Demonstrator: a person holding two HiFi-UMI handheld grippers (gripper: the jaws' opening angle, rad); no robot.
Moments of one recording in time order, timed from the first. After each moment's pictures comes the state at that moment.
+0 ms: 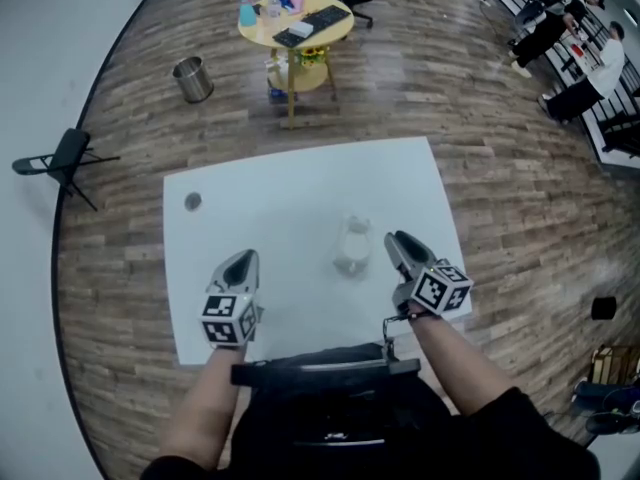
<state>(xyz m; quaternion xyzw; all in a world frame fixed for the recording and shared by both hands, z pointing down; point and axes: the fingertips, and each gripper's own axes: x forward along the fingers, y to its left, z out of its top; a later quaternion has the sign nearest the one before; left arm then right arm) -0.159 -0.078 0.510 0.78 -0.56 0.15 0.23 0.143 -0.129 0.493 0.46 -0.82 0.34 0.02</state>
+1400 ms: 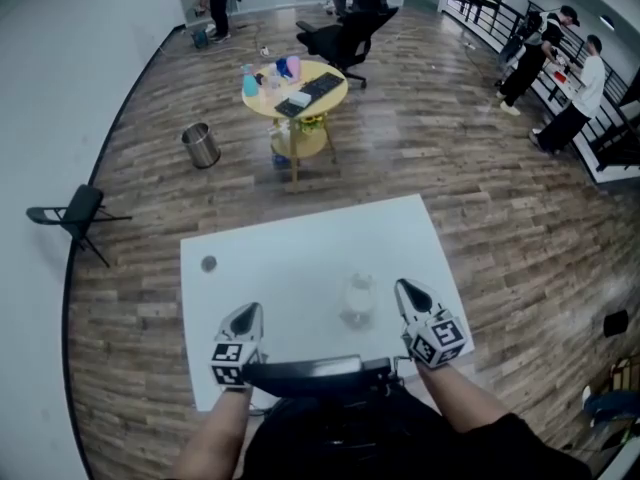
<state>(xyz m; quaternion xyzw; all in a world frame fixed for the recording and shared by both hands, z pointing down) -0.180 -0.075 0.492 0.79 -0.56 0.15 0.21 0.142 -0.114 0.429 0.47 -0.87 0.11 0.05</state>
